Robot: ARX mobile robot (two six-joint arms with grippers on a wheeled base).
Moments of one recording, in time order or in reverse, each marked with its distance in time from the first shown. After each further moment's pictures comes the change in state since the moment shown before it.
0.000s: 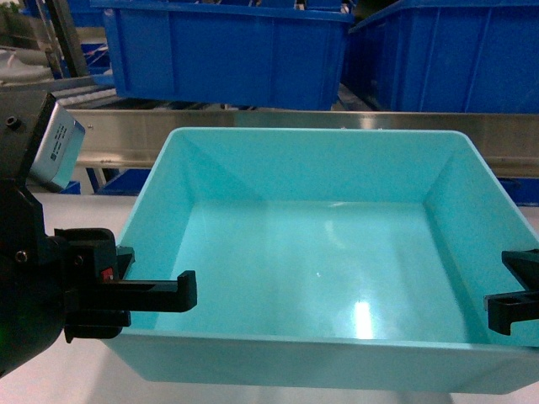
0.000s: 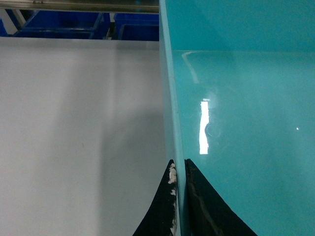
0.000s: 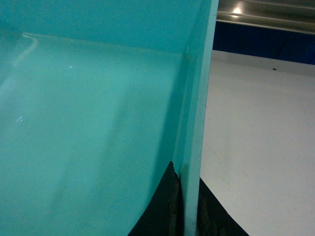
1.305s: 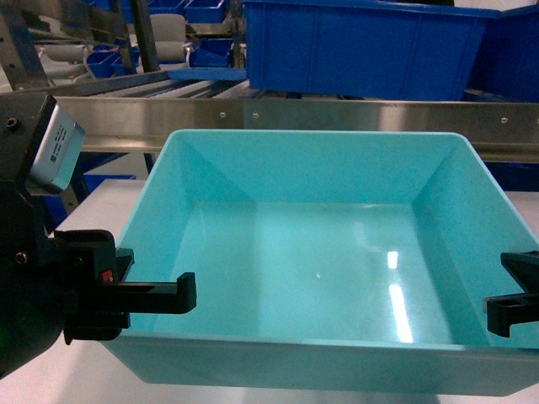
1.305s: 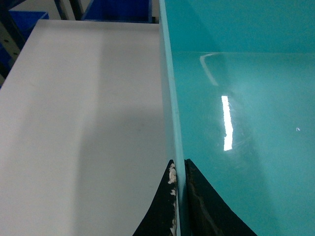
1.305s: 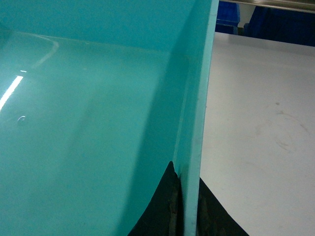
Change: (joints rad) left arm -0.001 0.000 0.000 -0.003 0.000 0.000; right arm 0.000 0.000 0.000 -0.005 -0.002 0.000
